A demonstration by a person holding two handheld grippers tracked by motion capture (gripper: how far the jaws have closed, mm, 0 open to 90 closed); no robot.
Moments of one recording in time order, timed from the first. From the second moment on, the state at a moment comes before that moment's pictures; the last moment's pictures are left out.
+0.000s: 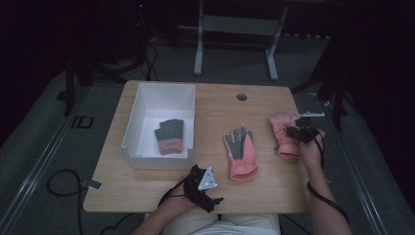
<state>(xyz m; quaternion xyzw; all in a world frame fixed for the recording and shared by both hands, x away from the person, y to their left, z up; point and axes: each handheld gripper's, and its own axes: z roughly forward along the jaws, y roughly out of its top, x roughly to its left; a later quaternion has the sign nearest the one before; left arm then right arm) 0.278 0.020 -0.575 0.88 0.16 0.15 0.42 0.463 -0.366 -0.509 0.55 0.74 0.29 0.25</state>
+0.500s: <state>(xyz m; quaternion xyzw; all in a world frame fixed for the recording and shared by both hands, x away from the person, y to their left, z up) 0.278 0.021 -0.574 0.88 0.16 0.15 0.42 0.409 -0.351 -0.448 0.54 0.73 0.30 0.29</state>
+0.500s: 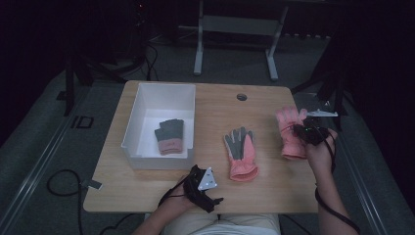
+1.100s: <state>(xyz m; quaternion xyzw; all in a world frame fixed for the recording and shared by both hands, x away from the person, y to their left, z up) 0.278 0.021 -0.574 0.88 0.16 0.15 0.42 0.363 -0.339 -0.487 0.54 0.74 0.29 0.28</state>
